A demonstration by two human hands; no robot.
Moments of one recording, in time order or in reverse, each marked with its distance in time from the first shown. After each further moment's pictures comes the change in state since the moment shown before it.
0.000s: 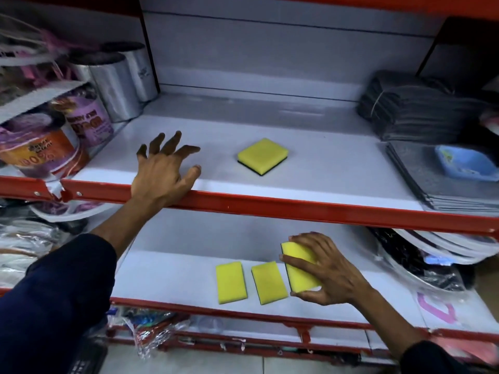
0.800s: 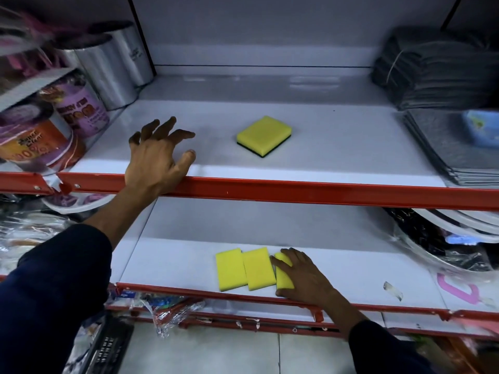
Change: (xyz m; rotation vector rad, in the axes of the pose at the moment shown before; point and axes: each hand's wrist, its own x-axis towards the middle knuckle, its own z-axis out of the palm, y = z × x) left_hand 0.001 0.004 -0.003 -0.009 -0.002 -0.009; right_hand -0.002 -0.013 0.160 0.183 -0.380 0.326
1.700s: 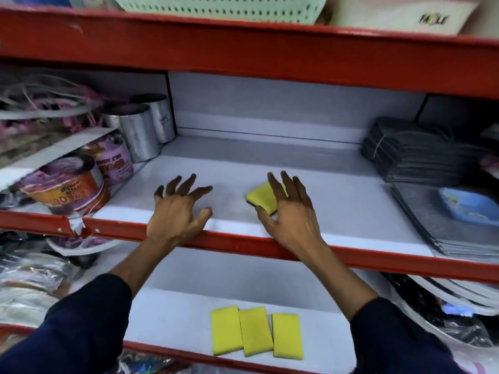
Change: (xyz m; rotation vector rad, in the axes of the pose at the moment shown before) left_hand -0.003 -0.003 0.001 -0.007 -0.010 0.007; right_hand 0.063 -0.084 -0.283 0.061 0.742 0.165
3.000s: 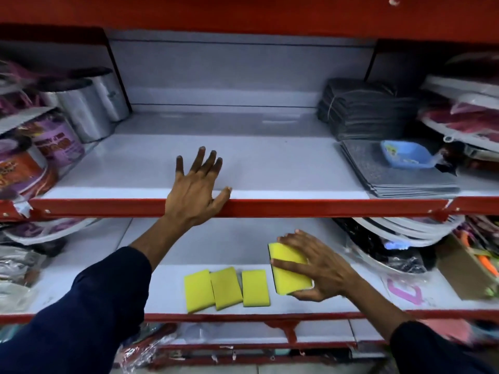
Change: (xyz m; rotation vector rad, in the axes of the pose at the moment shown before) left_hand -0.006 0.118 0.036 0.104 0.007 0.280; right_hand -0.186 0.155 -0.017 -0.087 -0.299 -0.648
